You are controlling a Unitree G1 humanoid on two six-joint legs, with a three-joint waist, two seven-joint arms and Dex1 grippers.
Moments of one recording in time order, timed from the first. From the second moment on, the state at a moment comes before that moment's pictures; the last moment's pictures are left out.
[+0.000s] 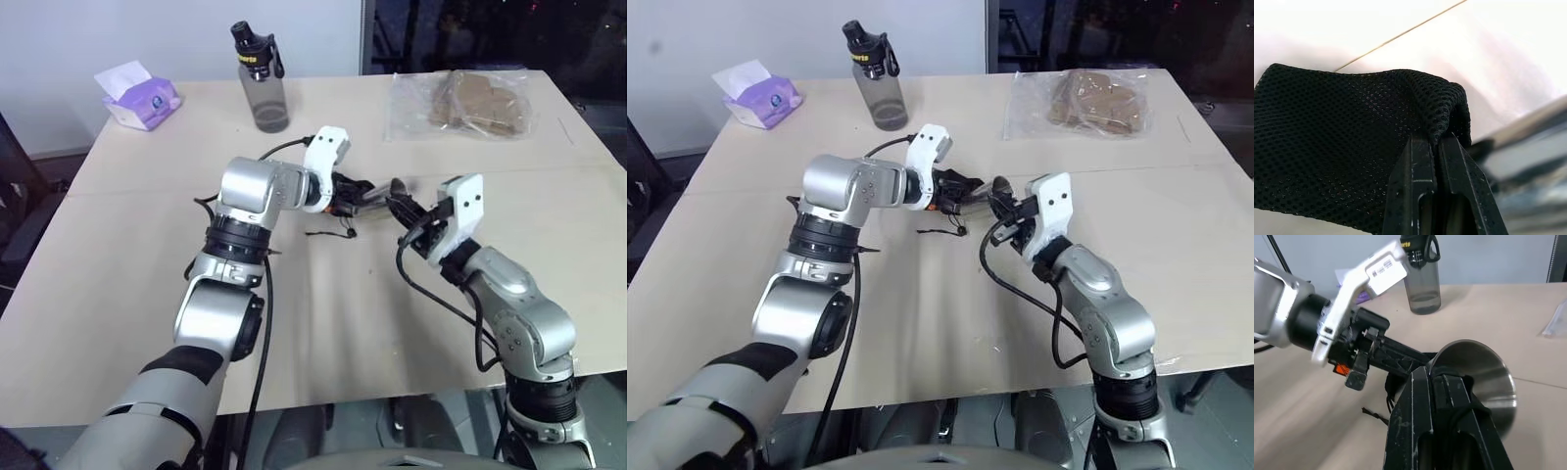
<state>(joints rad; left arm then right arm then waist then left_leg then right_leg) -1.06 0.26 -0.08 0.32 -0.26 1.23 -0.57 -0.30 -0.16 0.07 -0.47 0.37 0.68 0.31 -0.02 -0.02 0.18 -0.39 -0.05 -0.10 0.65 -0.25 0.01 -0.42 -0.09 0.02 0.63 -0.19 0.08</state>
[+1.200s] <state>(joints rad) -0.96 0.36 -0.13 0.16 -0.32 1.30 -0.57 -0.15 -0.36 -0.15 -0.67 0.62 1.05 0.30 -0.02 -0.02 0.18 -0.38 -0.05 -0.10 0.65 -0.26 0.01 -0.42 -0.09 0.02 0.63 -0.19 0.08</state>
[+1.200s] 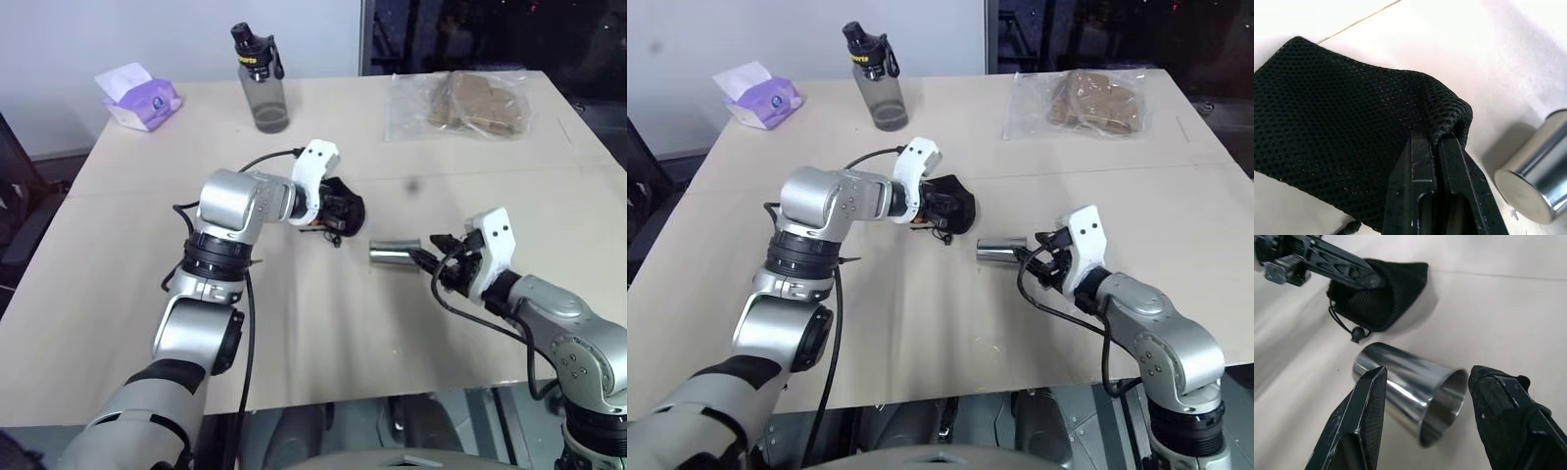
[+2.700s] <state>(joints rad) -0.96 0.35 -0.13 0.11 -0.35 1.32 -0.55 -0.27 -0.02 0.07 -0.30 0.53 0.65 0.23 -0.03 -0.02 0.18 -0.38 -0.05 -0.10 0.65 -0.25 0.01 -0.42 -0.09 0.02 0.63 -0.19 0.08</state>
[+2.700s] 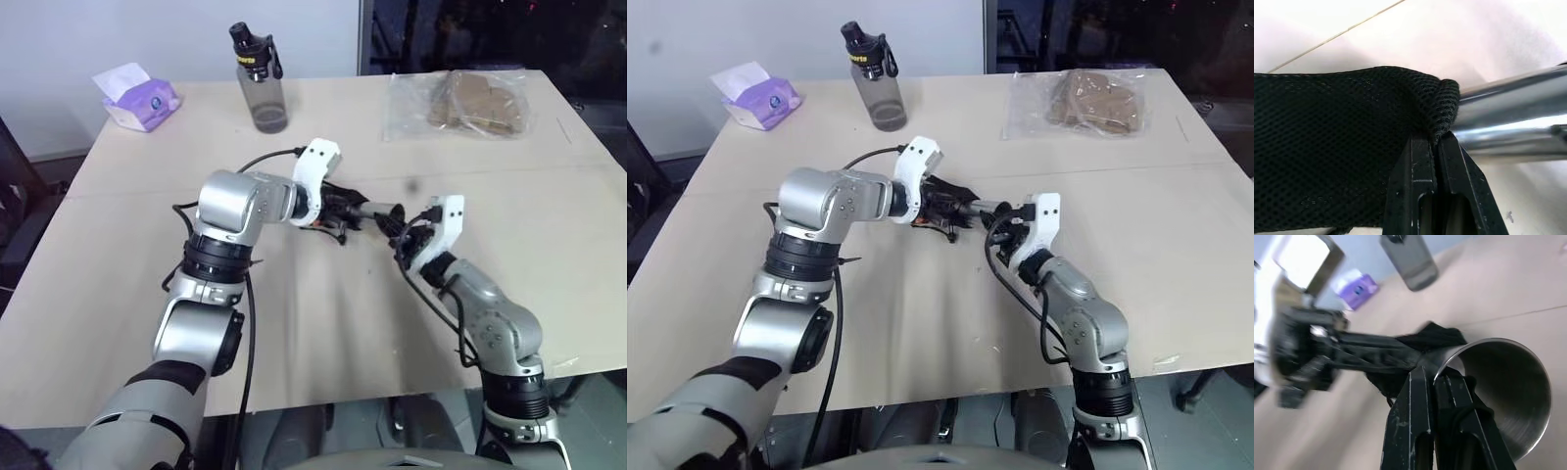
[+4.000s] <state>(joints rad) -0.94 0.27 0.06 0.01 -0.56 1.43 -0.58 -0.57 -0.28 0.47 0.13 -0.13 0.01 0.61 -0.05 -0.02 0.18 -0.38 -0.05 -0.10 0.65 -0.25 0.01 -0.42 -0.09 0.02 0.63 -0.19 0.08</state>
